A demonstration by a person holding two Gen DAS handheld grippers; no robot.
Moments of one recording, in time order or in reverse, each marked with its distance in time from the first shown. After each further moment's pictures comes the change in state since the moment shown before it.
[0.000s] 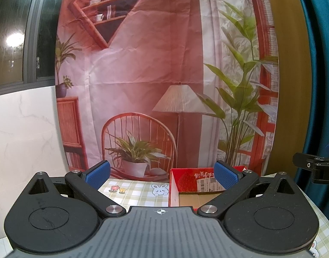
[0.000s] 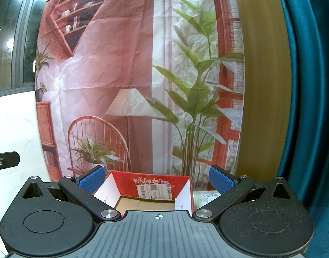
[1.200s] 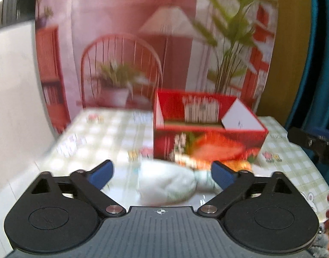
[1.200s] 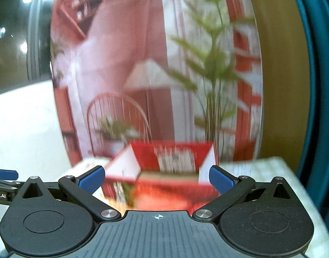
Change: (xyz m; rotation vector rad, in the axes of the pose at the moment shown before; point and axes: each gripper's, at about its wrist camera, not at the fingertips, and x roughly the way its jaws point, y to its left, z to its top) left arm 0.068 0.018 -0.114 -0.080 0.358 -0.145; right arm 0.027 -0.011 -0.093 0.067 0.089 0.145
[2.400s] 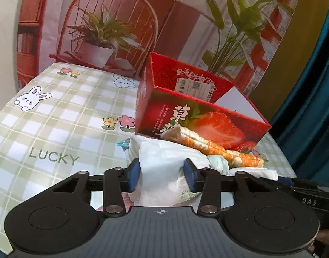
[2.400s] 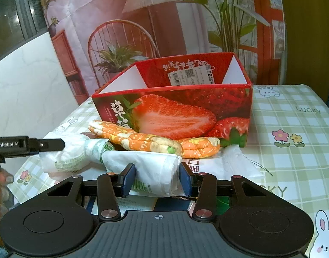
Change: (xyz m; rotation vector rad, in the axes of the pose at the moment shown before) left arm 0.107 0.047 -0.046 -0.168 0.064 -0.218; right arm 0.082 -0.010 -0.080 0.074 0.343 0.097
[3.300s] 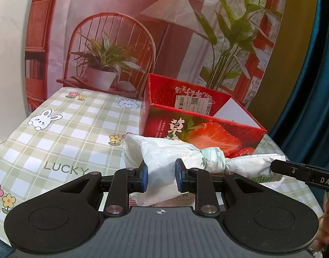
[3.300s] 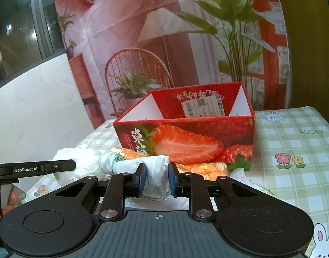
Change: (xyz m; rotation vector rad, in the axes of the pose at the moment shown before) left arm -0.036 -0.018 -0.014 0.075 -0.127 0.054; right arm -0.040 0.006 0.004 -0.023 -0.149 0.072
